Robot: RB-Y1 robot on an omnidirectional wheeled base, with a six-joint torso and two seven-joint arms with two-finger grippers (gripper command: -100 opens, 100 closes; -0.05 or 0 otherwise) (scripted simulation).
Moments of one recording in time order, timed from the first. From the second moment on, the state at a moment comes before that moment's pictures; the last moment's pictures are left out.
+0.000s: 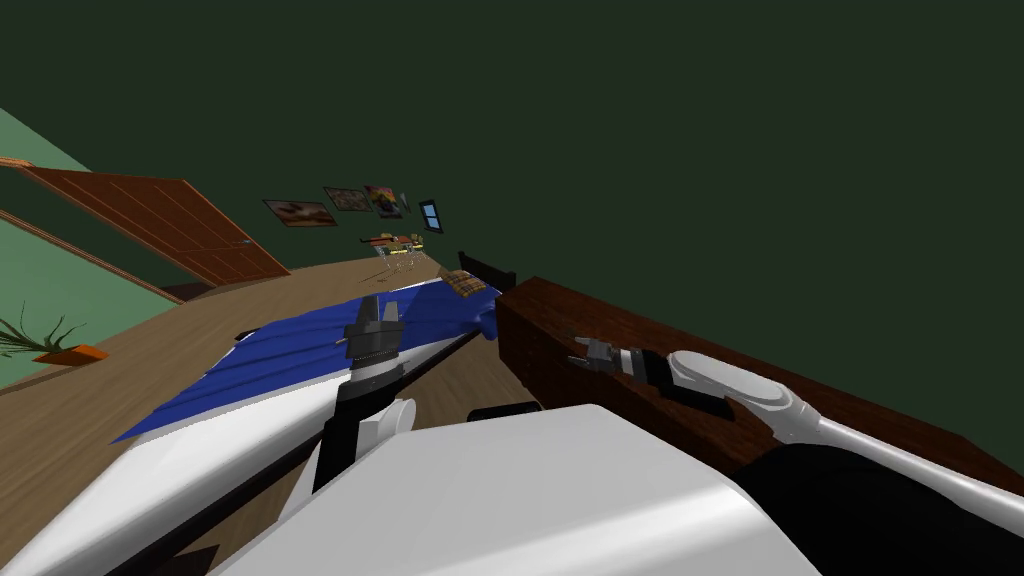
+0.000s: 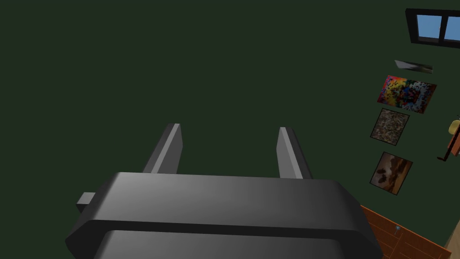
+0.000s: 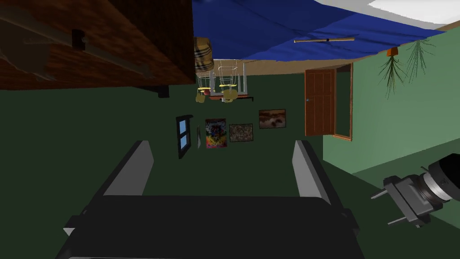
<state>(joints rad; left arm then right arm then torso) 0.53 0.00 0.04 -2.30 0.05 -0.47 -0.09 0.71 -1.28 -0.09 -2.06 0.77 -0.53 -0.10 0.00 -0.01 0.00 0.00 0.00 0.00</state>
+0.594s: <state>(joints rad) 0.53 0.00 0.04 -2.30 0.05 -0.47 -0.09 0.73 -1.45 -0.09 -2.01 0.89 -0.54 -0.11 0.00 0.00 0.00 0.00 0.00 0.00</state>
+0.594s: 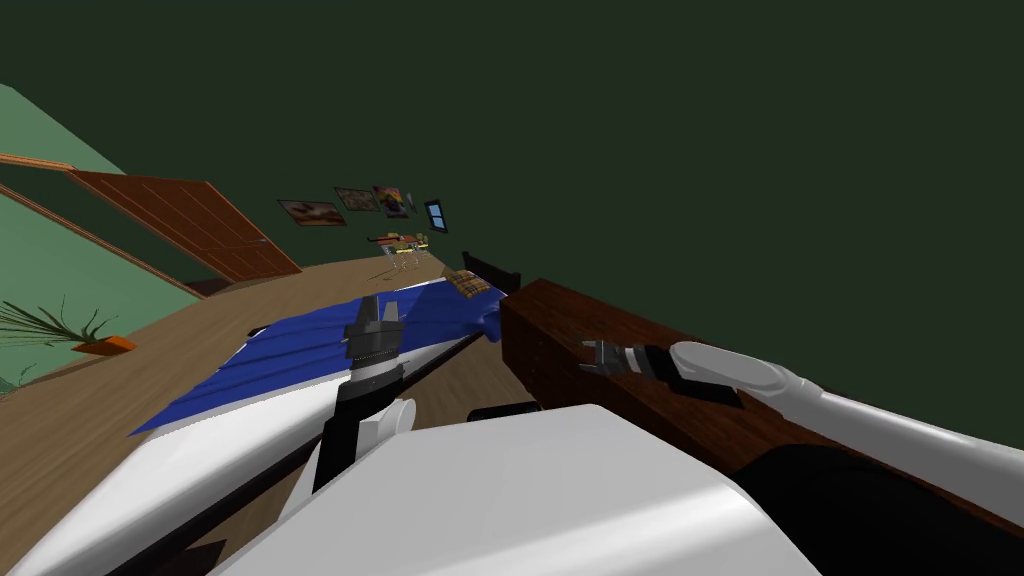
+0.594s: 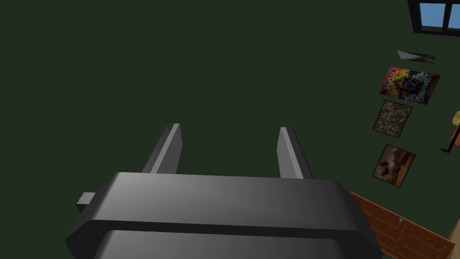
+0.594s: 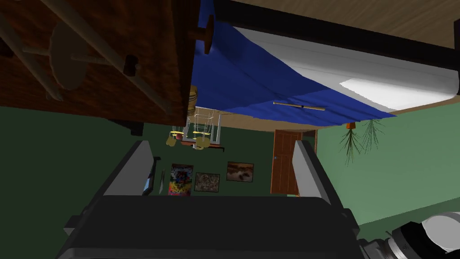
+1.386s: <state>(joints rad) 0.53 0.00 0.04 -2.30 0.05 -0.47 -0.09 0.81 -1.69 -0.14 -1.95 1.06 -0.55 -0.13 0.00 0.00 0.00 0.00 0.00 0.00</state>
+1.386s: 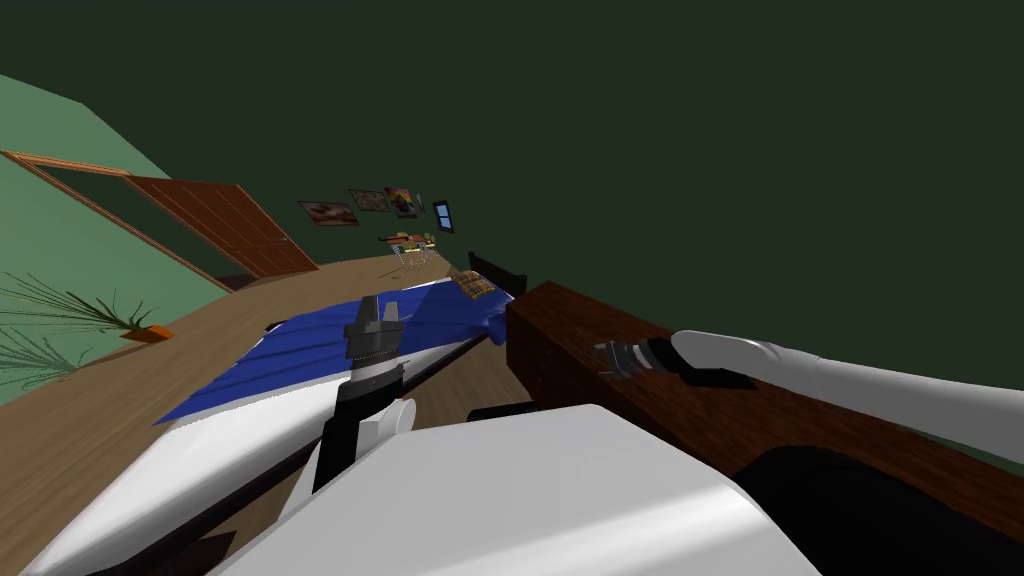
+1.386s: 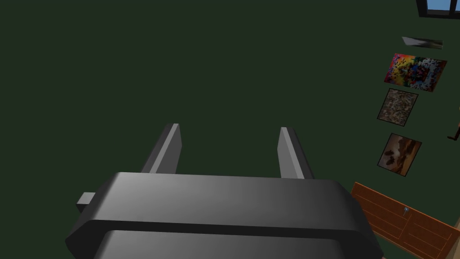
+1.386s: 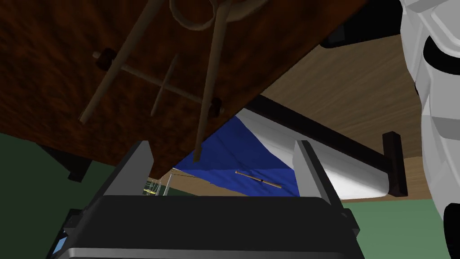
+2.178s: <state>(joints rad) 0.53 0.00 0.04 -2.30 0.05 -0.47 -0.09 0.82 -1.70 -0.08 -1.86 1.12 -0.54 -0.11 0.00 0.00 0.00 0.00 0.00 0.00</state>
